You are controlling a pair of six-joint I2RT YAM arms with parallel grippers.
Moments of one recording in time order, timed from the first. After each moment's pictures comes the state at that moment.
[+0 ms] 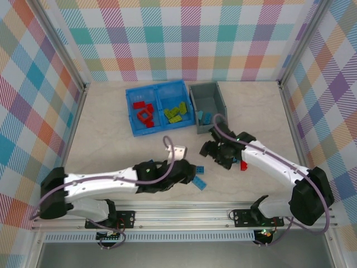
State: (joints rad) left arm -1.32 1.26 0.94 -0.56 -0.53 -0.94; right arm 0.69 1.33 0.93 -0.83 -0.06 1.07
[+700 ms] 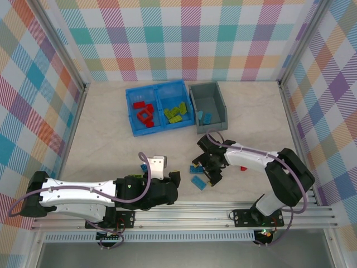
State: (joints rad) left arm -1.51 1.08 0.85 -0.75 -0.82 -1.19; right arm 0.75 1.54 0.83 -0.63 -0.23 1.64
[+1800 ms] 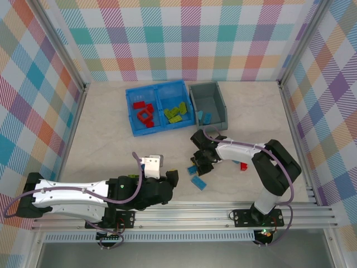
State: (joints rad) left arm -1.51 1.00 0.82 -0.72 -0.83 -1.15; right arm 0.75 1.68 0.94 -0.56 -0.20 1.84
